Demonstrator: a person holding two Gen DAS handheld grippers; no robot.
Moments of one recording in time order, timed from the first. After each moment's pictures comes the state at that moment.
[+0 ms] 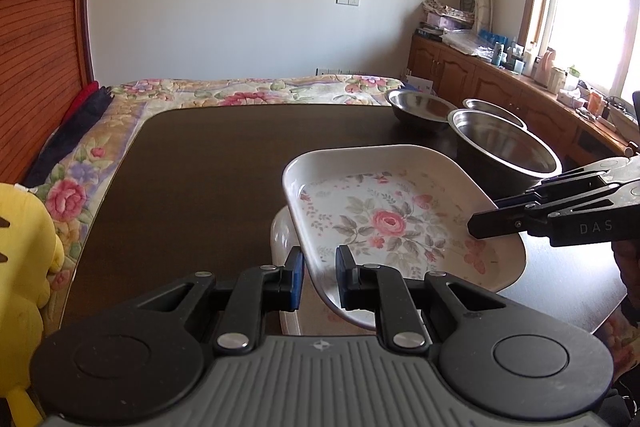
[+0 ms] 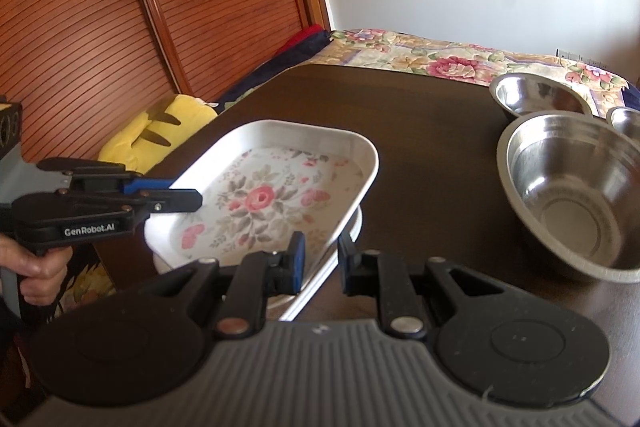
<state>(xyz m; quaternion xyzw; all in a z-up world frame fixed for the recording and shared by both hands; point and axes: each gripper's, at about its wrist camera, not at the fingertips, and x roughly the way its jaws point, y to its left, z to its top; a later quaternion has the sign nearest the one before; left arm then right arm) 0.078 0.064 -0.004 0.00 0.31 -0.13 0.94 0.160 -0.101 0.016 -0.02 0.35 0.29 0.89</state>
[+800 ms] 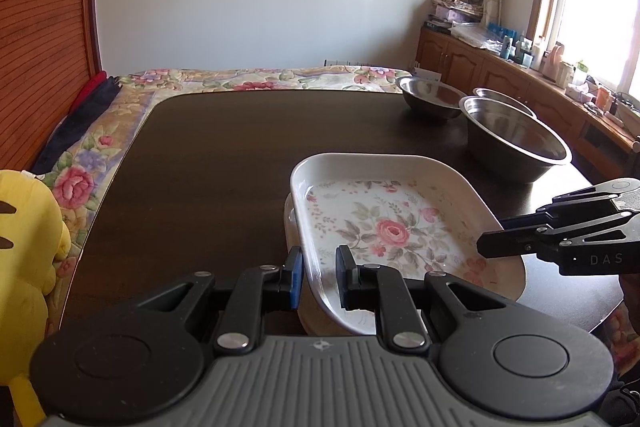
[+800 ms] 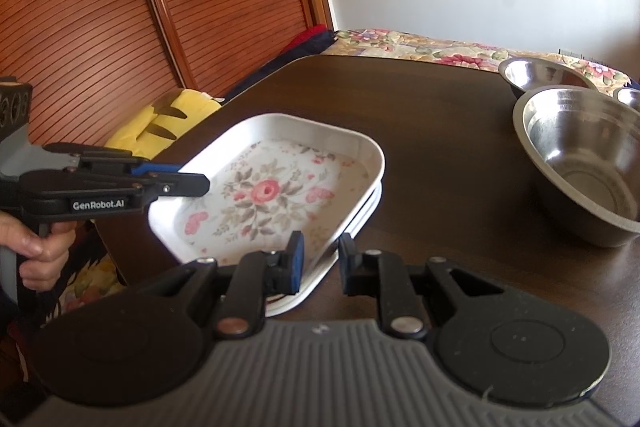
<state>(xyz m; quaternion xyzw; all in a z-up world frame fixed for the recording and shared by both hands) 0.077 0.067 -0.014 0.00 0.32 -0.12 0.94 0.149 -0.098 0.001 -0.01 0.35 0.30 0.89</state>
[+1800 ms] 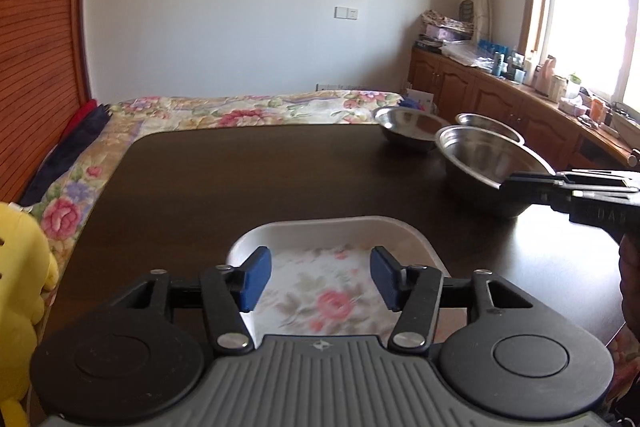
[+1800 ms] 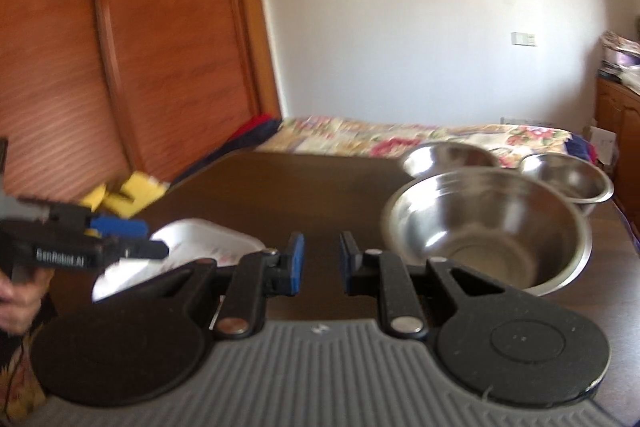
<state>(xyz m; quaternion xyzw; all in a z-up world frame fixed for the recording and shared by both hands) 0.090 0.024 0.003 0.01 0.29 -0.13 0.95 0.149 -0.169 0.025 0.03 0.21 0.22 0.95</state>
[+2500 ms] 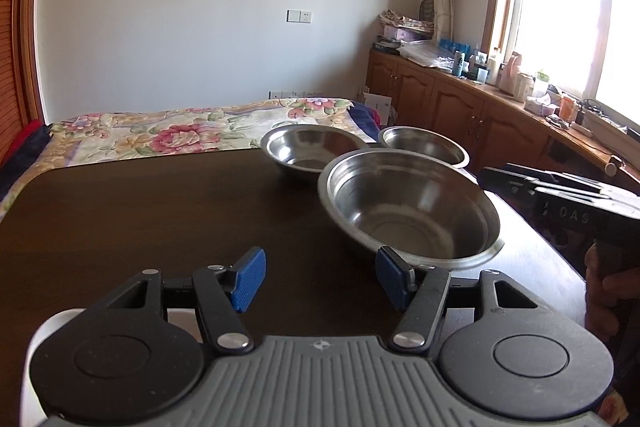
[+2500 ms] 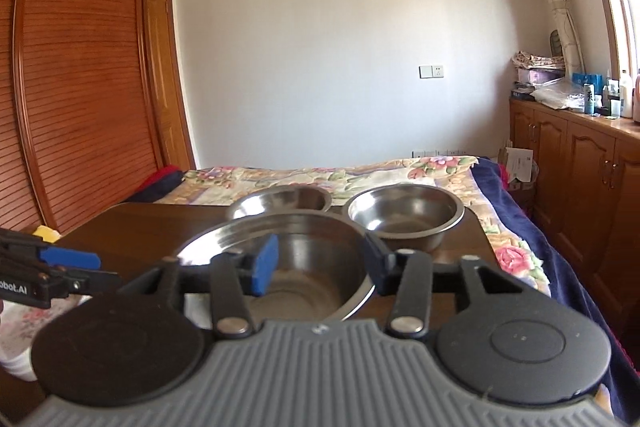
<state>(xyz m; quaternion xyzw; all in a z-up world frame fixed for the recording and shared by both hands) 0.141 -0.095 0.002 0.00 0.28 -0.18 0.94 0.189 -0.279 0.007 0.04 0.15 0.10 0.98</state>
